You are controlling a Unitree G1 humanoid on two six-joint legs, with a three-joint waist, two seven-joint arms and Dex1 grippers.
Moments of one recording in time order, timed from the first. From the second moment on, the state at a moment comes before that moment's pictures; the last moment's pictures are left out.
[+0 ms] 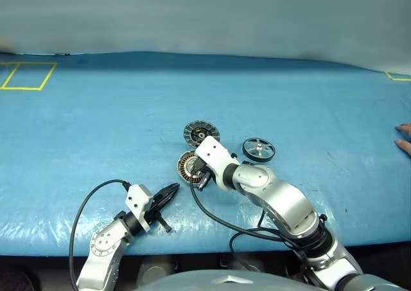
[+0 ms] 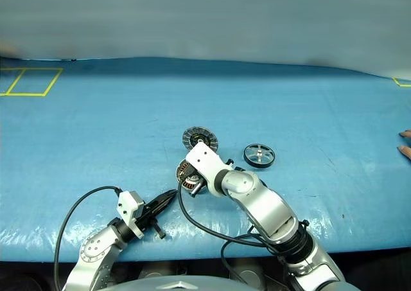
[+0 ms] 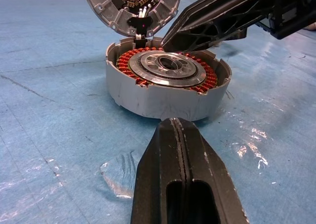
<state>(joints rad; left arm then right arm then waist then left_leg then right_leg) 0.32 0.30 -0.11 -0.08 -0.26 -0.20 -0.72 -0.35 -0.28 0.50 -0.54 0.14 1.15 0.31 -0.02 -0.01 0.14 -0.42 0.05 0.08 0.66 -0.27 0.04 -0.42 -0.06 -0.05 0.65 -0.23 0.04</state>
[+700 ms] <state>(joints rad) 0.33 0.30 -0.11 -0.09 -0.26 -0.20 -0.72 -0.30 -0.24 0.43 -0.50 0.15 1.08 0.31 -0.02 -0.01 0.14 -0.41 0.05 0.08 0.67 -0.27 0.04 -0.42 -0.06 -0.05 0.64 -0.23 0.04</state>
